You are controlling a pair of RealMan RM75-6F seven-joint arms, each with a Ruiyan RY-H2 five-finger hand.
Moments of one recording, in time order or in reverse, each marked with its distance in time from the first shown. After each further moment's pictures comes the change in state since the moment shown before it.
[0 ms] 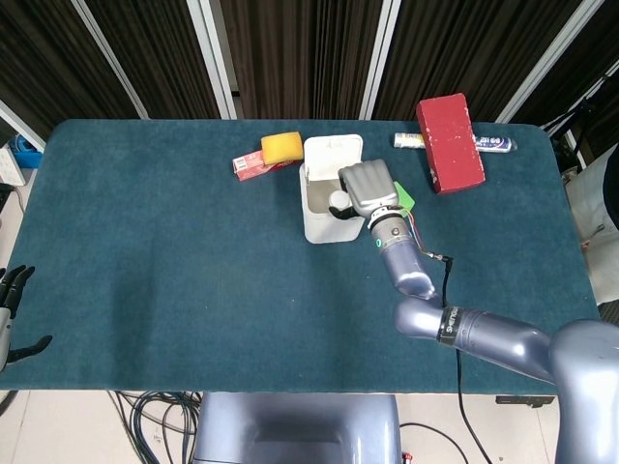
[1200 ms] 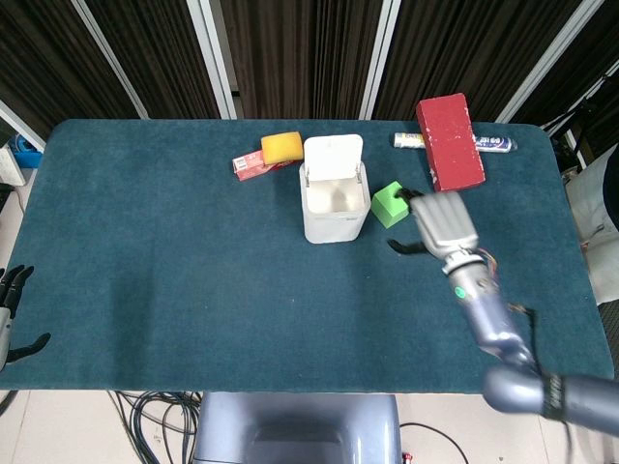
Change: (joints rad) left arm -0.001 0.003 -0.002 -0.009 -0.014 -0.004 0.017; right arm -0.342 0.399 -0.124 -0.554 -0.344 0.246 0.223
